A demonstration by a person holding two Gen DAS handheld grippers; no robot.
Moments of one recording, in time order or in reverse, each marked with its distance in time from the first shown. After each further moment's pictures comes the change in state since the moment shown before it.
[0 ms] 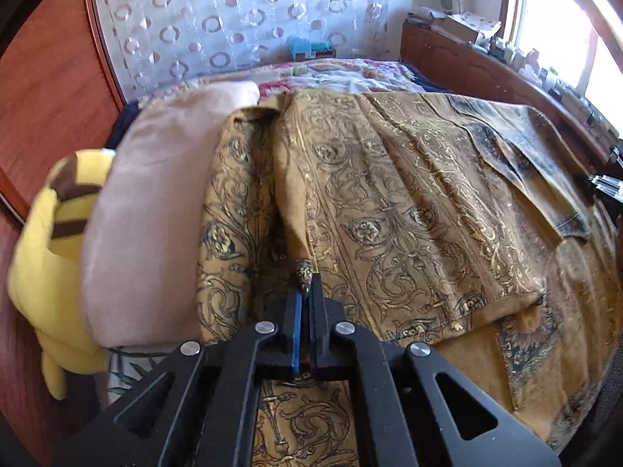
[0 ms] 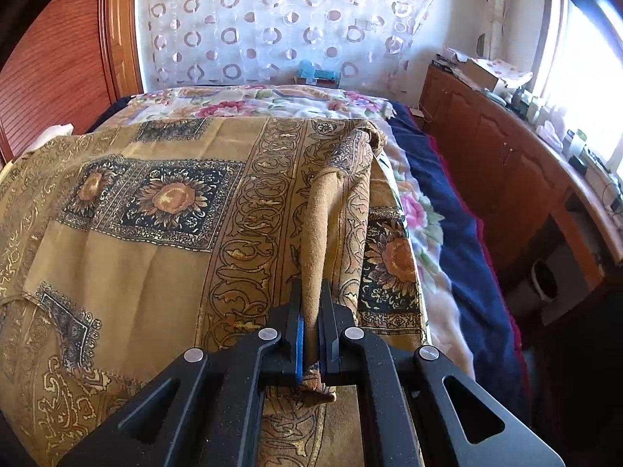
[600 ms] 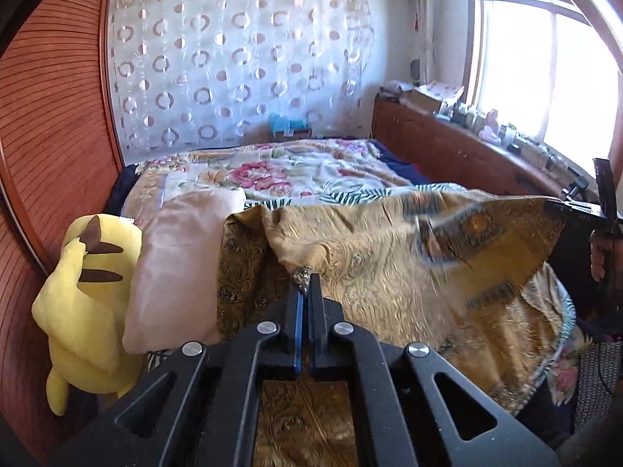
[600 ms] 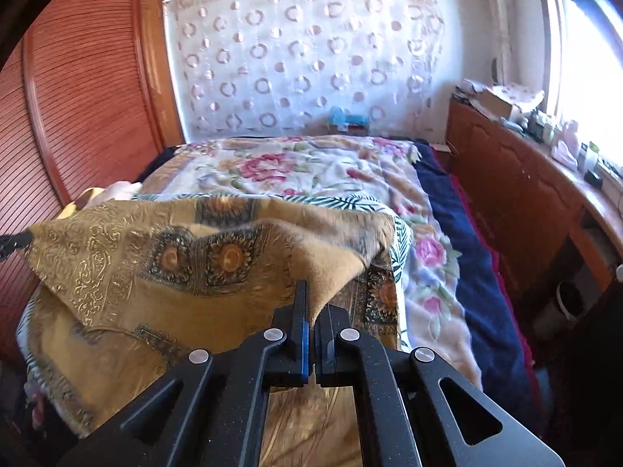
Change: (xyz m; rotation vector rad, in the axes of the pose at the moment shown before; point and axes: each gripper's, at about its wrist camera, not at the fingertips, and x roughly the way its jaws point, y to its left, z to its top) left arm -0.136 0.004 -0.009 -0.033 -0.281 -0.113; right arm -0.126 -0.021 0.003 0.020 -0.172 0.181
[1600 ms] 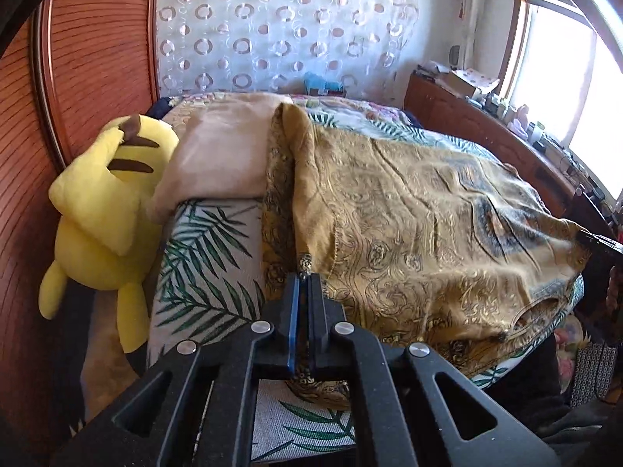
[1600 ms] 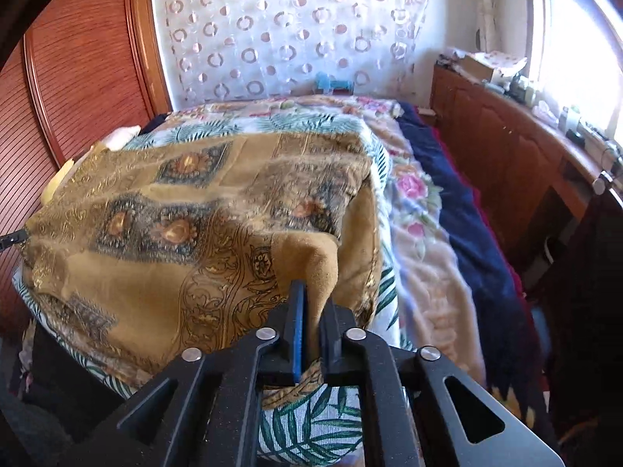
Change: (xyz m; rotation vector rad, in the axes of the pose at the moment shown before) left arm -0.014 0.023 -0.101 -0.150 0.127 0.073; right arm -0.023 -0.004 -0.110 0.038 0.093 -0.071
